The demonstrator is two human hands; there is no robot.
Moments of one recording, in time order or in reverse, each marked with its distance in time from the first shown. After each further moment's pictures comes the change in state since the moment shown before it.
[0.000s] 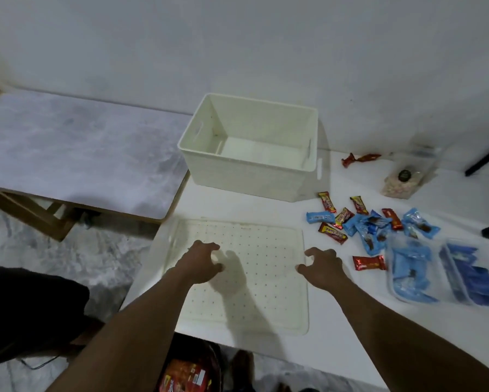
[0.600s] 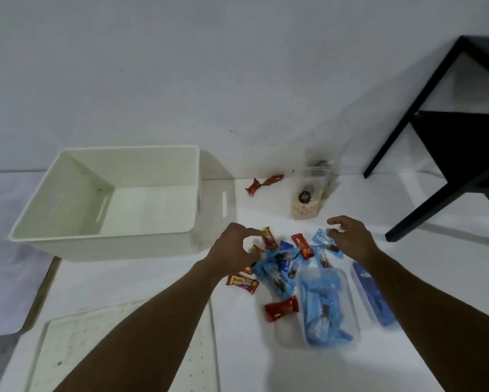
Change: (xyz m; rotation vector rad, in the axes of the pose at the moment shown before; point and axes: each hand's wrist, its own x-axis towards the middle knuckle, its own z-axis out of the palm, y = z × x) left_hand 0.118 0.345 0.028 -0.077 0.035 0.581; right_hand 0.119 0.202 -0.236 0.517 0.441 0.077
